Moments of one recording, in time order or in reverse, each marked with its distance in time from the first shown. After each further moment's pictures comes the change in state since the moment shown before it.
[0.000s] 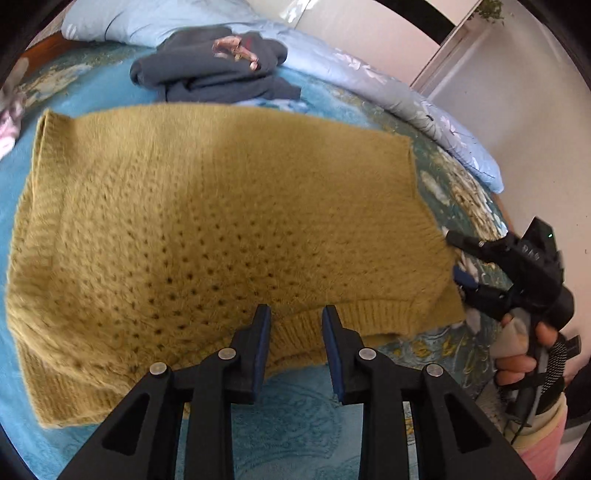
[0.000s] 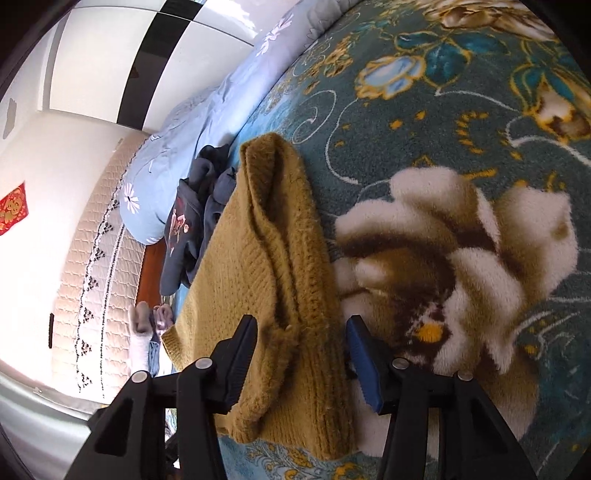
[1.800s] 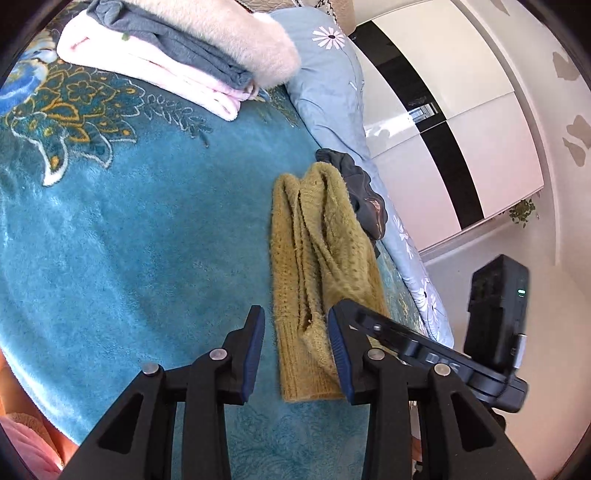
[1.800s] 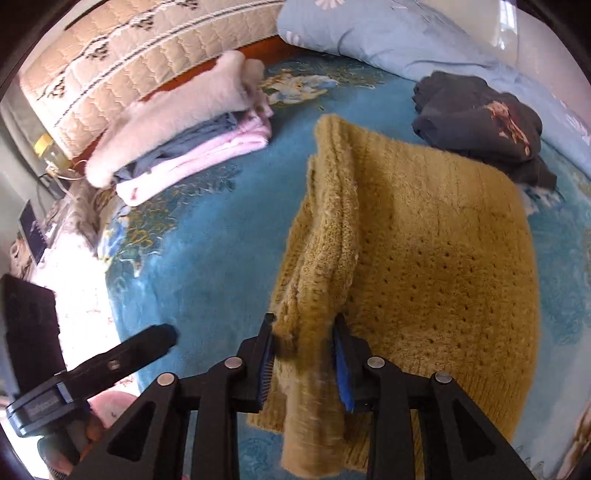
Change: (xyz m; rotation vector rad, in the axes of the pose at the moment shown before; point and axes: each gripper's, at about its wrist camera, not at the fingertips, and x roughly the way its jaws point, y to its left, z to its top) left arm -0.137 0.207 -0.079 -0.554 -0.392 -0.208; right arm 0.170 0.309 -0.201 -0.947 0.339 -0.123
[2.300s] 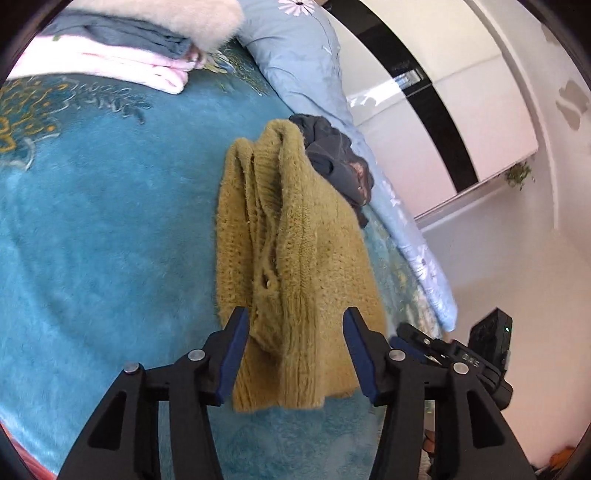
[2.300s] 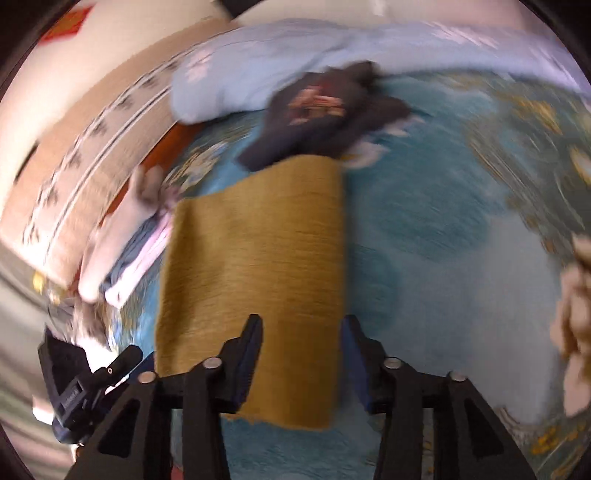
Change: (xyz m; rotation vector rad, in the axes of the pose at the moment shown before) left arm 0.057 -0.042 -0.002 0.111 0.109 0.063; right arm -0.068 -0.177 -0.080 0.558 -0.170 0.010
